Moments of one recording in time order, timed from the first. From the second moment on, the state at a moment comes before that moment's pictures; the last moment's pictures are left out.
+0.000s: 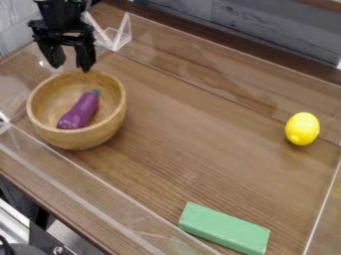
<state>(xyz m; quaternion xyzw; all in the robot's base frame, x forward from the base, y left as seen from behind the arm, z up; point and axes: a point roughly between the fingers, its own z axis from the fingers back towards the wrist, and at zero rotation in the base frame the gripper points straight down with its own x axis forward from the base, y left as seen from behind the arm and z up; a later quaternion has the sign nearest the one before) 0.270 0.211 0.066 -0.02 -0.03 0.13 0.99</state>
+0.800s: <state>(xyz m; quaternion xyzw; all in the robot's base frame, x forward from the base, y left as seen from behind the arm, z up) 0.268 0.198 0.051 -0.01 -0.02 0.14 0.99</state>
